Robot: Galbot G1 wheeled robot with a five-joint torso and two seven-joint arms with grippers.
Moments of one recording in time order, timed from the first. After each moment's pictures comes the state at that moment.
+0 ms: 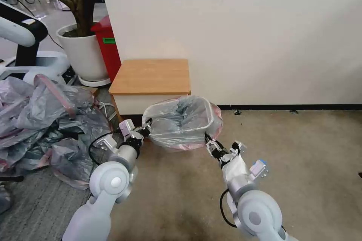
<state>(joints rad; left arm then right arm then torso) 1.23 -1.27 -0.37 -2.06 -1.04 0.34 -0.43 -1.40 1.27 0.18 2.18 0.93 -0.12 0.45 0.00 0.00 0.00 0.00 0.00</state>
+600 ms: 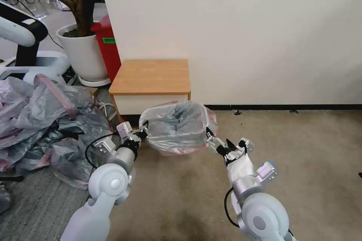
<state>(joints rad) 1.25 -1.24 -0.38 -2.07 -1.01 0.33 -0.42 -1.43 1.24 0.20 2.21 0.89 -0.08 0.42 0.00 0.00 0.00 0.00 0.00</state>
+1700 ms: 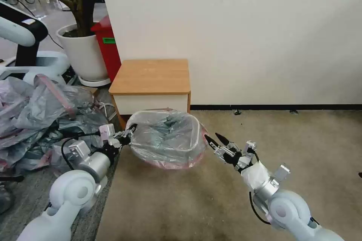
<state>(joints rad) 1.38 -1.03 -0.53 -2.09 -1.07 0.34 -0.15 -1.40 0.95 0.26 1.96 1.10 0.06 -0.30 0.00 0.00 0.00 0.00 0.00</state>
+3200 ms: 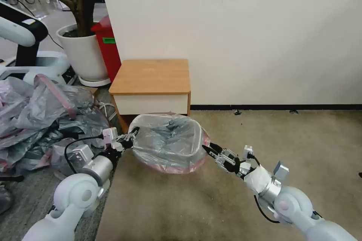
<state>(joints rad) 1.38 -1.03 -0.51 -2.08 -1.03 0.32 -0.11 -1.30 0.85 0.19 1.82 1.17 0.01 -0.60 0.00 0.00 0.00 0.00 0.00</state>
